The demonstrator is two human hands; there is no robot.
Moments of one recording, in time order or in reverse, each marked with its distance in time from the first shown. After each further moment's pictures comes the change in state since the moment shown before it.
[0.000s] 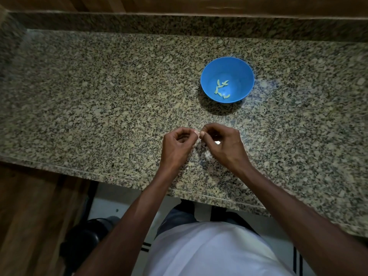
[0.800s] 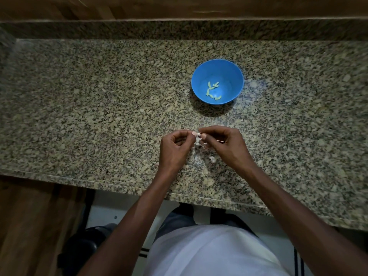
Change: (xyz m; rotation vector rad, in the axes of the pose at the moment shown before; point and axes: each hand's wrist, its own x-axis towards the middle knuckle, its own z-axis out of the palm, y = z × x) left_hand -0.001 -0.003 0.011 0.002 -0.015 0.041; right_hand -0.006 0.007 -0.023 0.273 -0.026 0.215
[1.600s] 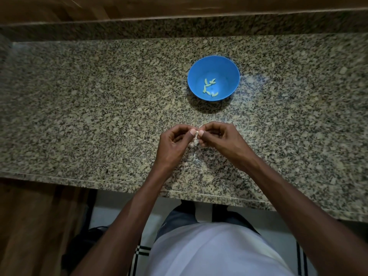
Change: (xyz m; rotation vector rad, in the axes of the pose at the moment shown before) left_hand -0.003 0.008 -0.009 -0.017 -0.190 0.137; right_hand 0.000 -0.004 -0.006 0.134 -0.127 0.113
